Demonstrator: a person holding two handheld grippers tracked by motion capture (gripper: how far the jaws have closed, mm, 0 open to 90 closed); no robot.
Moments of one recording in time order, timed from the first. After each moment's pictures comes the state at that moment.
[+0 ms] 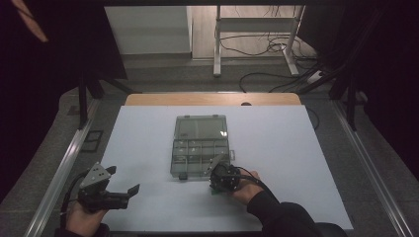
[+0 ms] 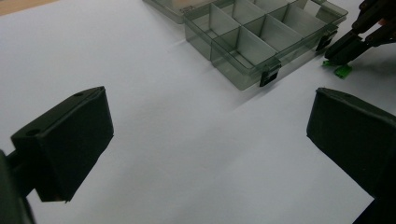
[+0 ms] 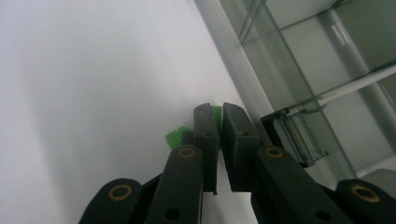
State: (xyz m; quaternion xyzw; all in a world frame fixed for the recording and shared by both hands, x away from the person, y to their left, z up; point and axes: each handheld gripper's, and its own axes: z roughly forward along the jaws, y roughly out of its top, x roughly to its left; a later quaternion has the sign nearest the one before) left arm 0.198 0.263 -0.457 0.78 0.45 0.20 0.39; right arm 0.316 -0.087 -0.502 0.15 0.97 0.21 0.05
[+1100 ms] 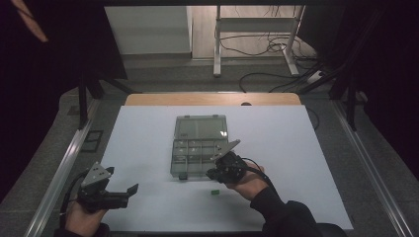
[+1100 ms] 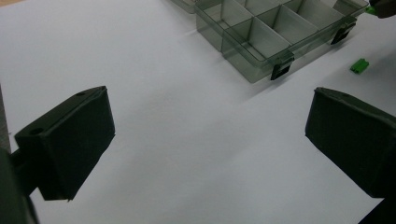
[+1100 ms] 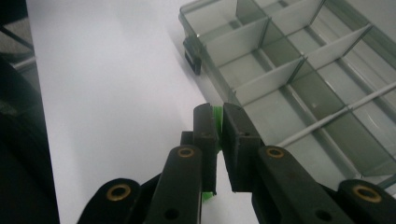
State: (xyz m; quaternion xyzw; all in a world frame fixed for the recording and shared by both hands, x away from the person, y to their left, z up) left arm 0.198 0.263 -0.456 0.77 0.47 0.20 0.37; right arm 0.318 -0.099 -0.455 0.18 0.93 0.32 0.03
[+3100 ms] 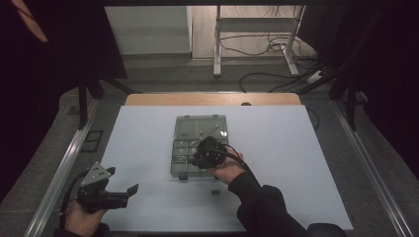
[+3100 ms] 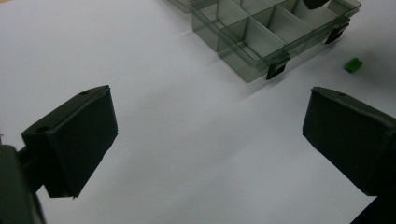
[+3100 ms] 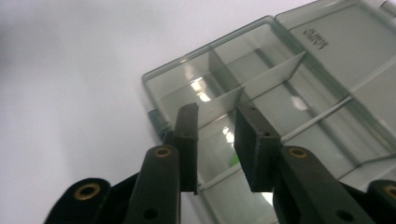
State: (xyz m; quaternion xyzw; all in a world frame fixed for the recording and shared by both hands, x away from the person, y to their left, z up) left arm 0.198 0.264 -0.457 0.78 0.47 0.19 0.38; right arm 0.356 -0.046 -0.455 0.20 0.92 0.33 0.05
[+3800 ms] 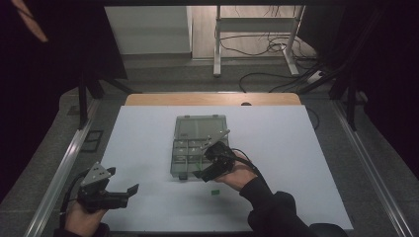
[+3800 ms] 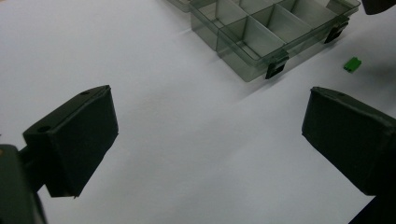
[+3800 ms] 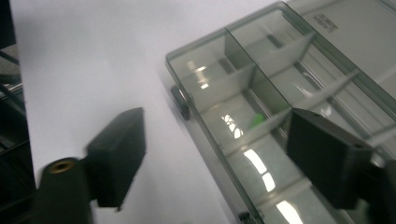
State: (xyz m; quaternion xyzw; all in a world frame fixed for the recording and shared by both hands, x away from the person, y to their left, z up) left arm 0.199 0.264 -0.457 0.78 0.47 0.19 0.38; right arm 0.338 -0.070 -0.449 0.21 0.92 0.34 0.03
